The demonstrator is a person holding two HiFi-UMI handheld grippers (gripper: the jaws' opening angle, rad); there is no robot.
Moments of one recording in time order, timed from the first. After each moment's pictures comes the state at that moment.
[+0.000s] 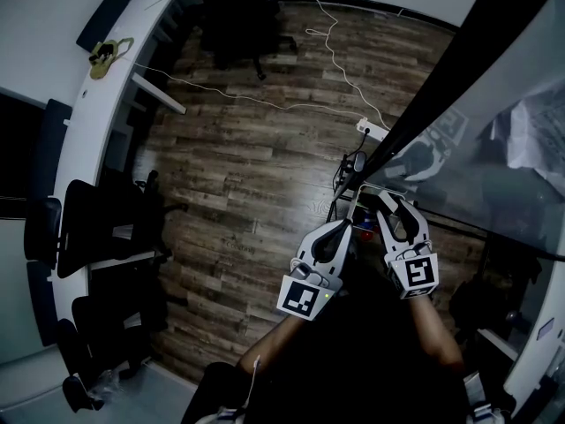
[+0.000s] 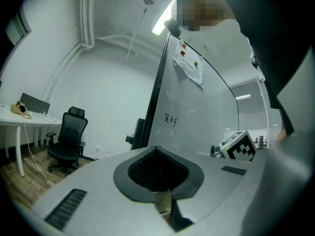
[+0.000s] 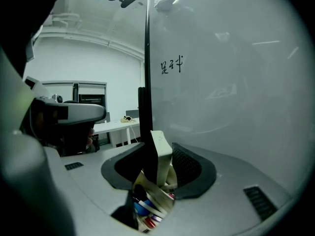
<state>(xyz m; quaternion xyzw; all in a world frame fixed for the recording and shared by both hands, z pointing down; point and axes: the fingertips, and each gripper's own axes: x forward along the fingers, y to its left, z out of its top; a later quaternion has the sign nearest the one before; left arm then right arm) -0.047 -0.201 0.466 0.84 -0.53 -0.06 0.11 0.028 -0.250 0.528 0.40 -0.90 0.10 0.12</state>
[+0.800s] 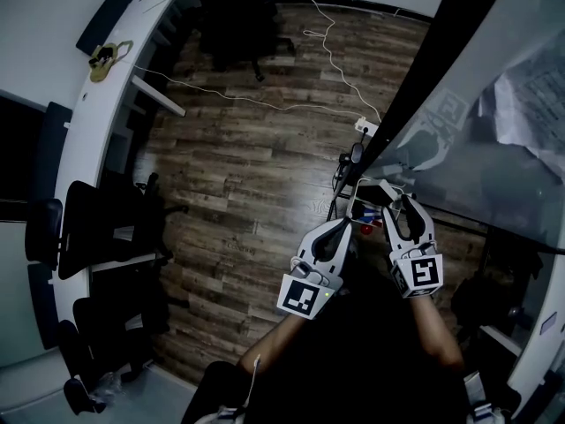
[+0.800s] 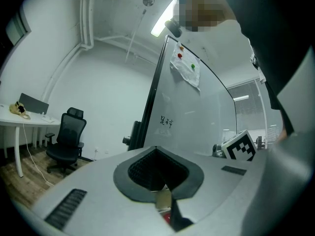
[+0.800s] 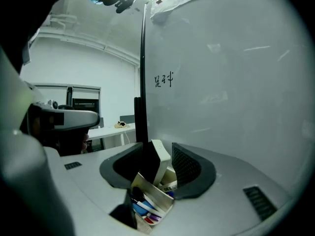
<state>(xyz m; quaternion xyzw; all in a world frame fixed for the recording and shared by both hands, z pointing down) -0.043 -0.189 0.462 0.84 -0.53 -0.06 0.11 0.047 -0.244 0.514 0.44 -0.89 0.09 0.09</state>
